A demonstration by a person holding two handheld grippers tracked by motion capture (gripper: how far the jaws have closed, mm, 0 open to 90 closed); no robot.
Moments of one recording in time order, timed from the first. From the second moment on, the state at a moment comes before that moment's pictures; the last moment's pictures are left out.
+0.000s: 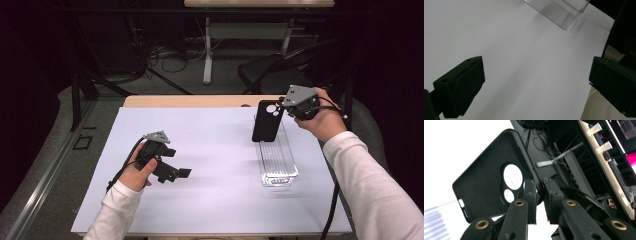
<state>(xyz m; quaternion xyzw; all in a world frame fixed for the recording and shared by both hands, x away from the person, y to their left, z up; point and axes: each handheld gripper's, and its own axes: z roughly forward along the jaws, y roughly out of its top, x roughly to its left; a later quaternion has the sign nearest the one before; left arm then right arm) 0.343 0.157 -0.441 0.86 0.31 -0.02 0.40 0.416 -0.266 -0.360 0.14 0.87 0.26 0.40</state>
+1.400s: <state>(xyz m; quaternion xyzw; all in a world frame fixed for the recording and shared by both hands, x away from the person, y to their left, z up) 0.347 0.168 -0.441 0.85 0.33 -0.02 0.40 0.451 -0.285 -0.380 0.16 0.86 0.23 0.43</state>
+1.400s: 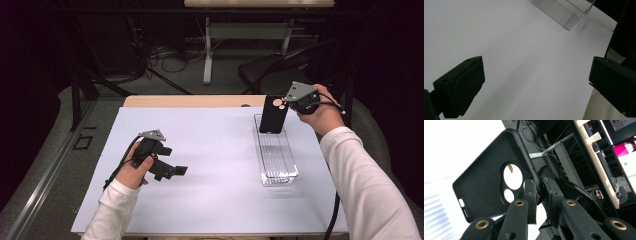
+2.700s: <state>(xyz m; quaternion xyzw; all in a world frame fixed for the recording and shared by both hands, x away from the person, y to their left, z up) 0.350 0.166 -0.445 0.85 0.34 -0.02 0.40 0.488 -0.275 -0.423 0.14 0.85 0.21 0.47</state>
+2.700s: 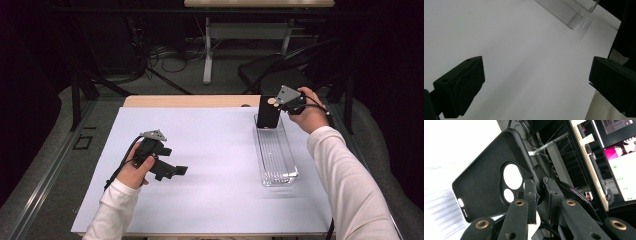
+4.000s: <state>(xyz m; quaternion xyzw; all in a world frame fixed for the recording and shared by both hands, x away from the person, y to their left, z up) 0.350 0.166 -0.445 0.85 0.34 -0.02 0.40 0.494 -0.275 -0.434 0.13 0.85 0.18 0.48</state>
